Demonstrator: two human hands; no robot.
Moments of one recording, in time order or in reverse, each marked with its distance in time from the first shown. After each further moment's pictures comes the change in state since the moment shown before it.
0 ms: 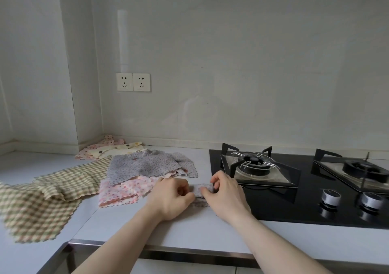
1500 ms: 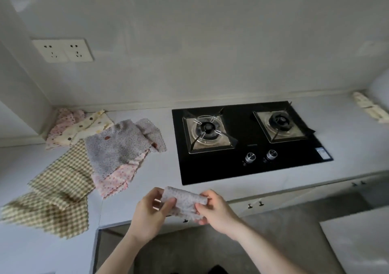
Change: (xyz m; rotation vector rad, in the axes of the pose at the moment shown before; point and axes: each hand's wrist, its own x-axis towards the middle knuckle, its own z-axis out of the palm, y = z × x) left_hand -0.022 0.147 -0.198 -0.725 -0.474 -0.646; right_hand -0.076 -0.112 -0.212 0.682 -0.529 0.860
